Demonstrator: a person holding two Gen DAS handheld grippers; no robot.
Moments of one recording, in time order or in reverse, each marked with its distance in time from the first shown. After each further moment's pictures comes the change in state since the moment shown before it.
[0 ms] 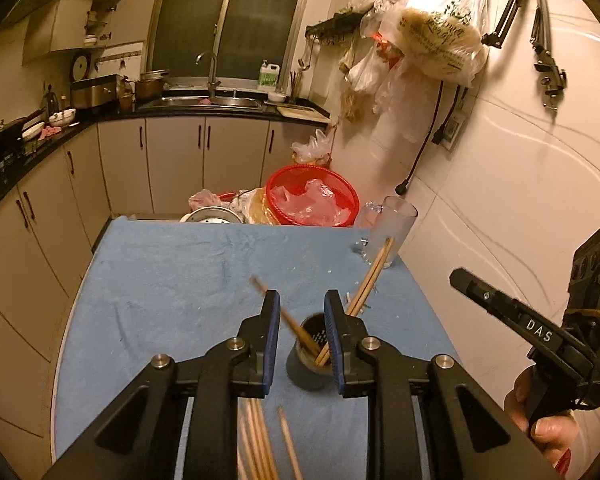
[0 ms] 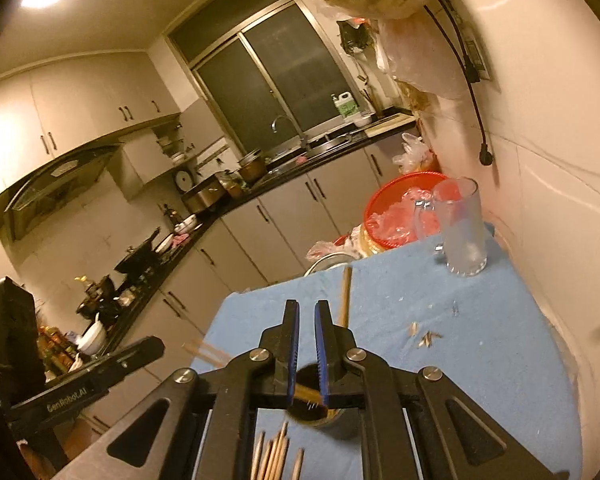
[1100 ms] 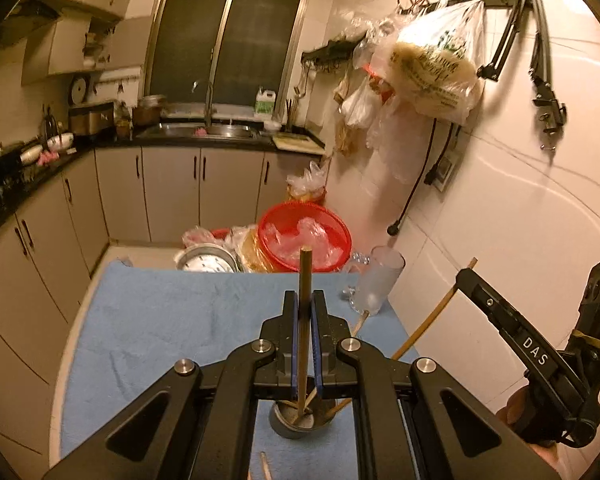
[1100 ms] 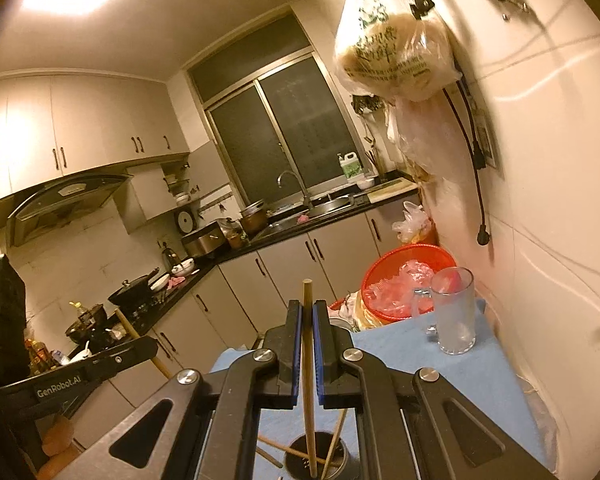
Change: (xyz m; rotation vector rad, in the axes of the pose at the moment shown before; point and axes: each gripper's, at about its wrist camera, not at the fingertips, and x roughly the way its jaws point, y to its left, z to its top) left arm 0.009 -0.027 0.066 -0.003 -0.070 -0.004; right arm -0.017 0.027 0.066 -0.076 -0.206 -0.057
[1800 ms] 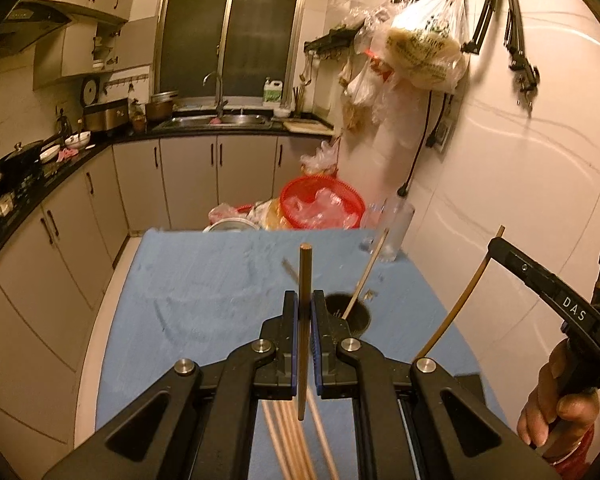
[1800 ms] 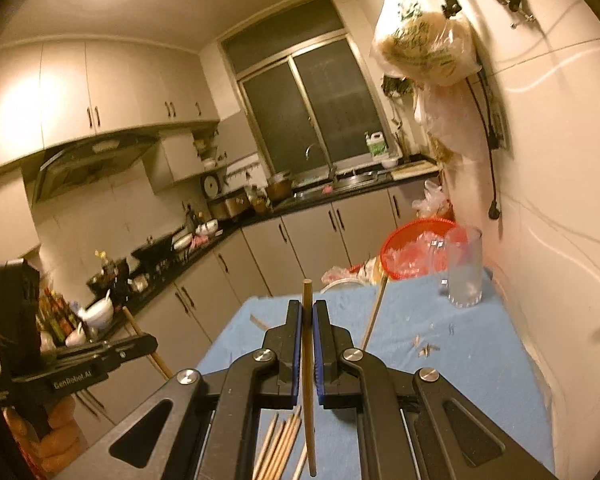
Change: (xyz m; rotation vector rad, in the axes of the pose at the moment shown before) left arm -0.081 0.029 -0.066 0.065 0.016 0.040; right arm -0.083 0.036 -0.056 -0.086 0.047 0.068
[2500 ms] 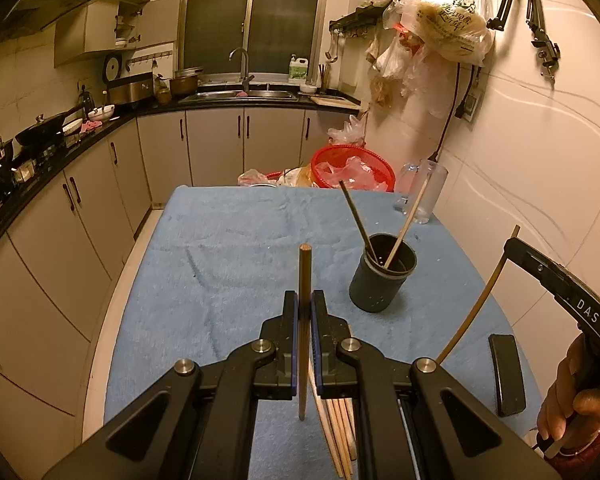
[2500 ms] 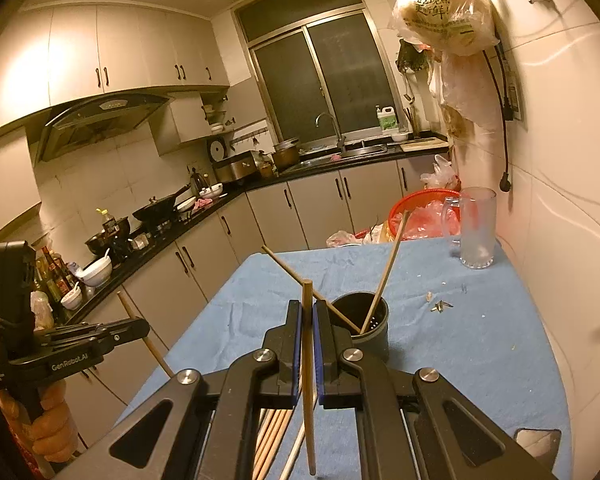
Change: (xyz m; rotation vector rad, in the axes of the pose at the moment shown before) left arm 0.001 0.040 -0.076 -0.025 0.074 0.085; right arm 0.011 0.024 -0.073 -0.076 0.122 0.002
